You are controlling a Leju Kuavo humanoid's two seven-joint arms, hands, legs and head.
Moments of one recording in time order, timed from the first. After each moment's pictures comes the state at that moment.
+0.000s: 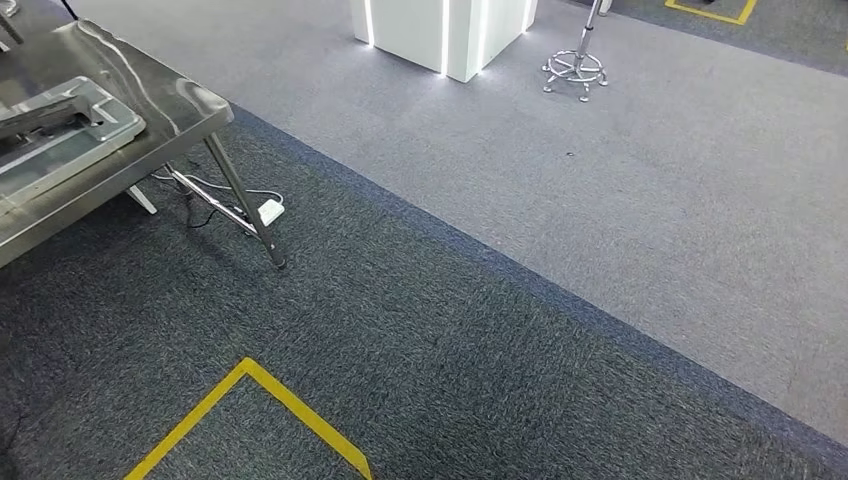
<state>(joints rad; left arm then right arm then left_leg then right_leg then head) -0.11 -0.08 -1.54 -0.13 1.23 0.57 -0.25 -0.01 0.18 -0.64 -0.21 0.50 -0.24 -0.19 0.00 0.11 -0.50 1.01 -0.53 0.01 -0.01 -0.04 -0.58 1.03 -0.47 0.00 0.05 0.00</state>
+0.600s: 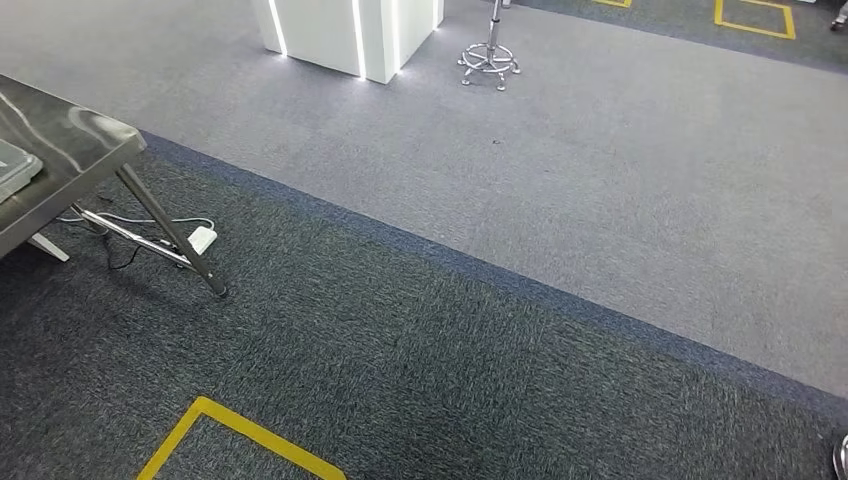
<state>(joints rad) -0.11 -0.08 -1.54 -0.13 1.24 0.57 -0.26 -0.02 0.18 -0.64 -0.21 0.54 -0.22 -0.27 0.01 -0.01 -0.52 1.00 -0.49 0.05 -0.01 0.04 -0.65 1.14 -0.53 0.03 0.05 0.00</state>
